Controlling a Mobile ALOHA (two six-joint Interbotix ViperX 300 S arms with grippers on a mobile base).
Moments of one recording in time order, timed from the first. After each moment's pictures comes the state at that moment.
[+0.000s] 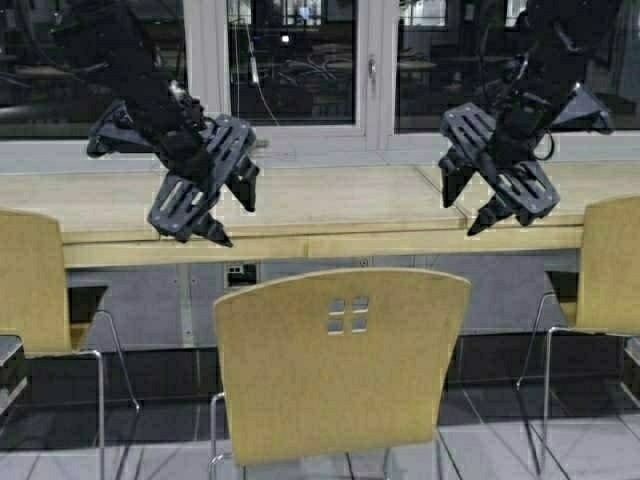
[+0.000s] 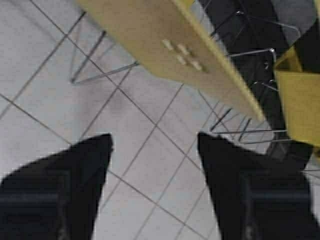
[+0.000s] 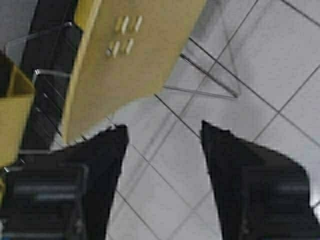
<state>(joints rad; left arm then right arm) -0.50 0.32 0.65 -0.59 -0.25 -0.83 0.29 0.25 0.69 0.59 -0.08 0.65</state>
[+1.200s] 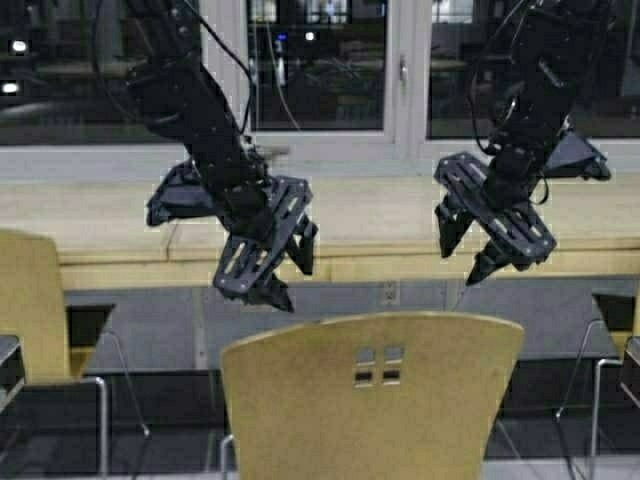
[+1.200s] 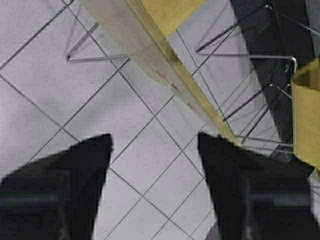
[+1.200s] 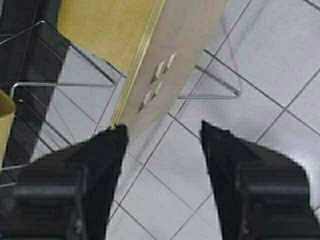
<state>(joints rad) -0.66 0.51 0.56 -0.75 -0.23 -0.92 0.32 0.38 0.69 0.64 -0.08 0.66</state>
